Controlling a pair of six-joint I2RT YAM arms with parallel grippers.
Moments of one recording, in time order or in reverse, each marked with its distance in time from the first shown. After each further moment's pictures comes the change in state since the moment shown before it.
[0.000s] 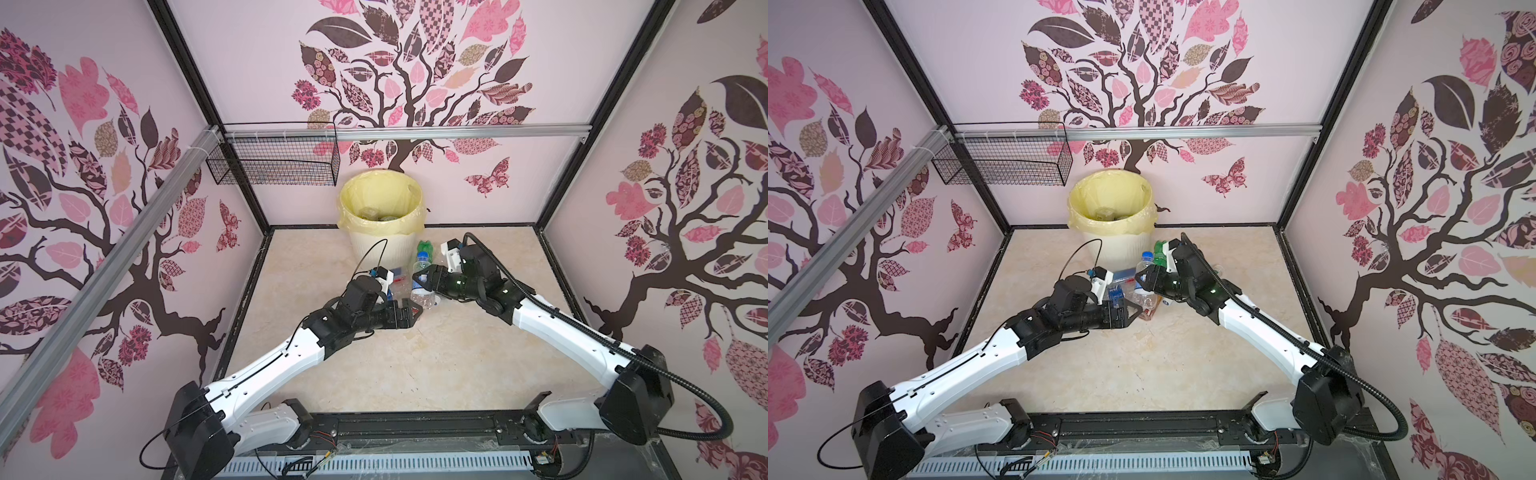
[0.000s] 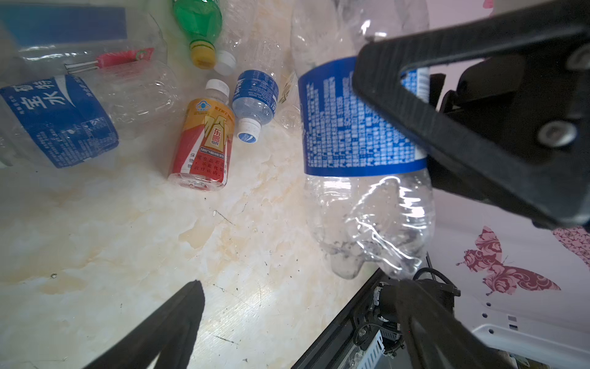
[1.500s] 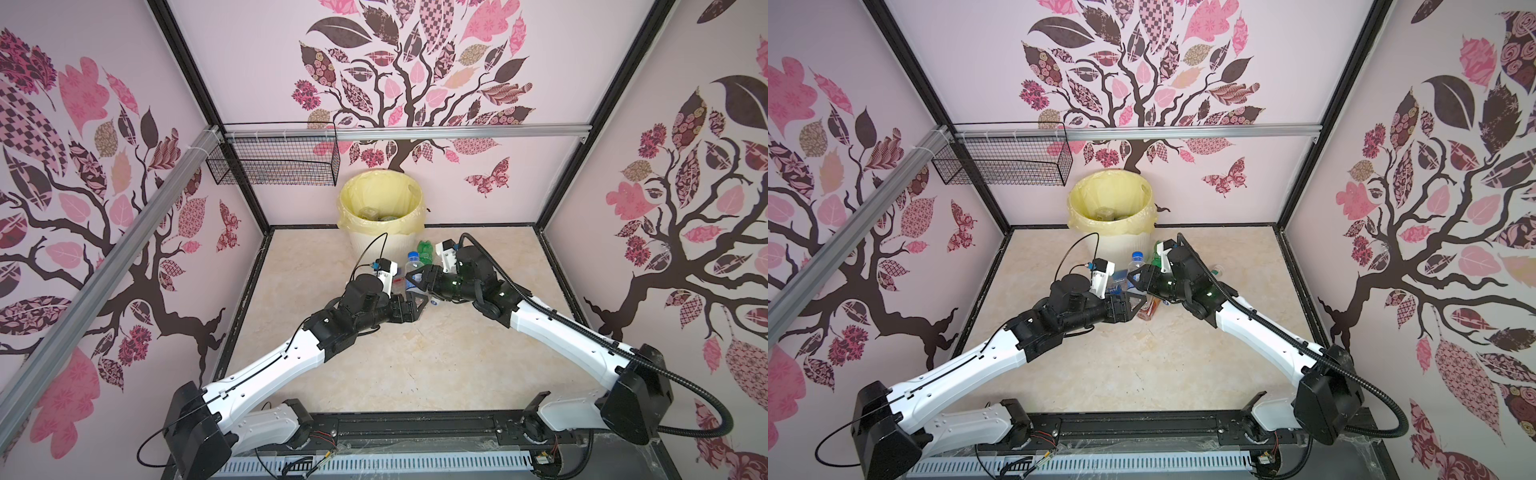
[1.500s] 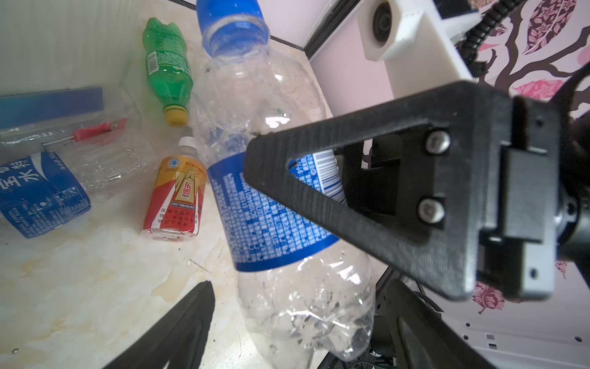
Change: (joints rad) left arm -0.037 -0.006 0.016 0.137 -0.082 0.014; right arm 0.047 0.000 -0.002 0.064 -0.011 0.086
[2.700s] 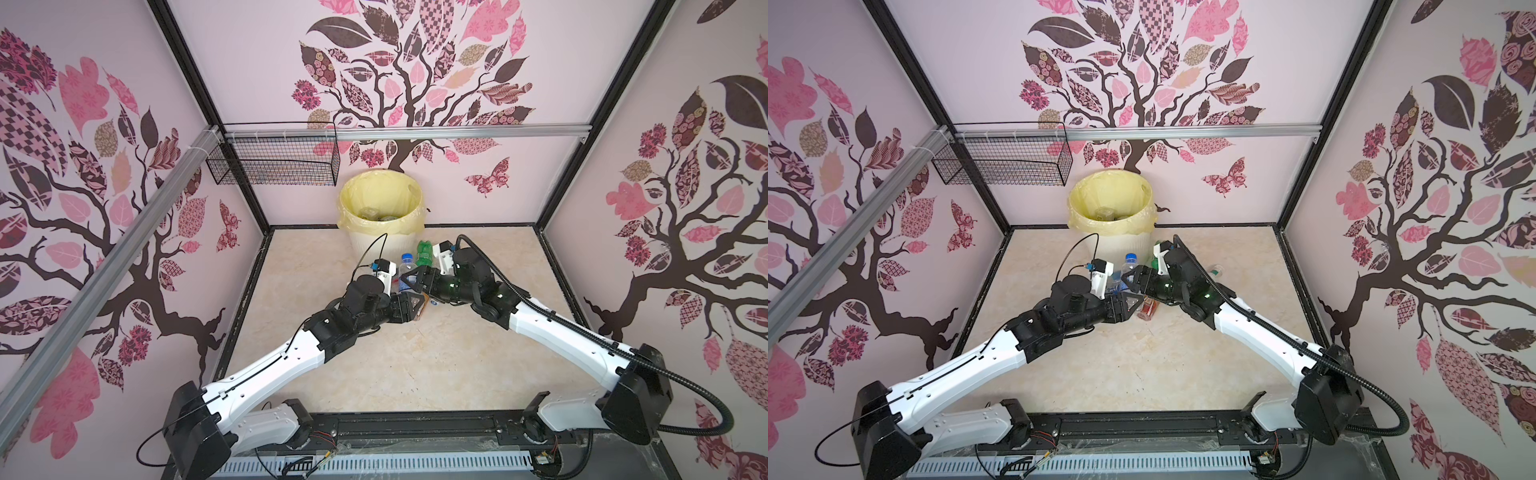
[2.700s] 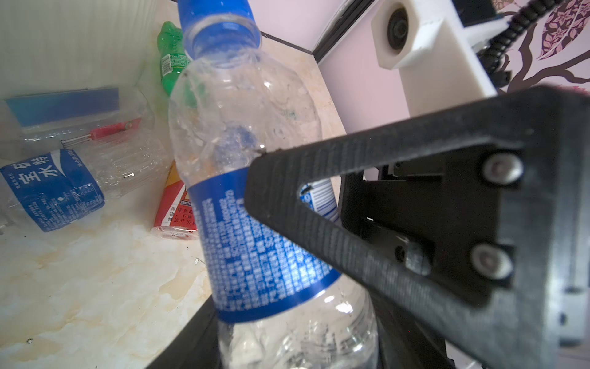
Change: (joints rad) left arm -0.009 -0.018 0.002 -0.024 -0.047 -0.006; right arm 0.029 0.000 0.003 -0.009 0.039 -0.027
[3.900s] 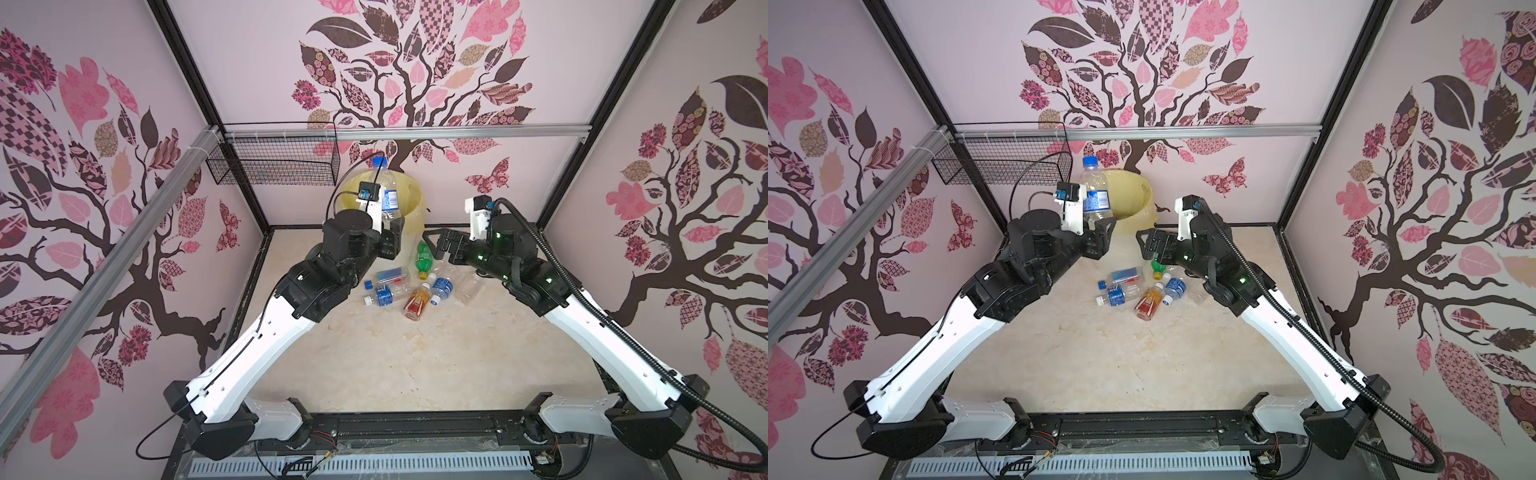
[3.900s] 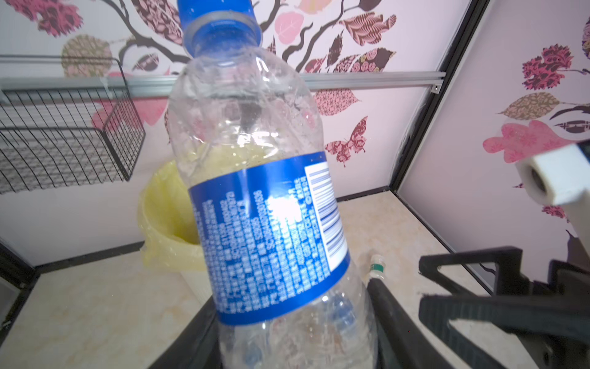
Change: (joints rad) left arm 0.042 0.203 0.781 -0.292 -0.492 0.587; right arm -0.051 -0.084 0.375 -0.271 0.232 -0.328
